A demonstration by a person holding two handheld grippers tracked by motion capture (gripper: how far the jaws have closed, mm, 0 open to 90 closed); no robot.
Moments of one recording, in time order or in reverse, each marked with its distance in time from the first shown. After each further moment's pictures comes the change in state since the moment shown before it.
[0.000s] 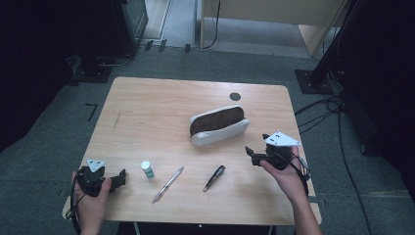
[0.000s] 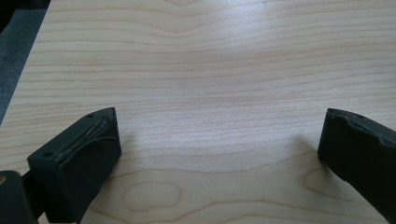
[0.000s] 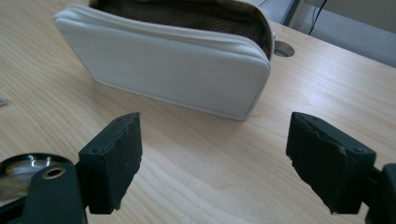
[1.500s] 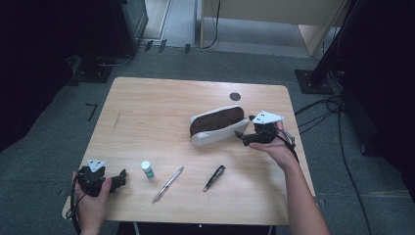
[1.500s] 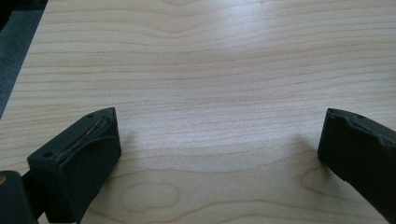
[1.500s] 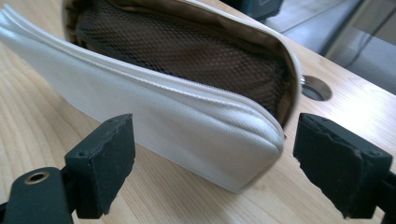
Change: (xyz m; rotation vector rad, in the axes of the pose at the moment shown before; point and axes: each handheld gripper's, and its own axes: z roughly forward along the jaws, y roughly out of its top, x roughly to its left) left arm 0.000 0.000 0.000 -0.001 -0.005 0.009; right arm -0.041 0.024 0.082 -0.025 0.170 -0.137
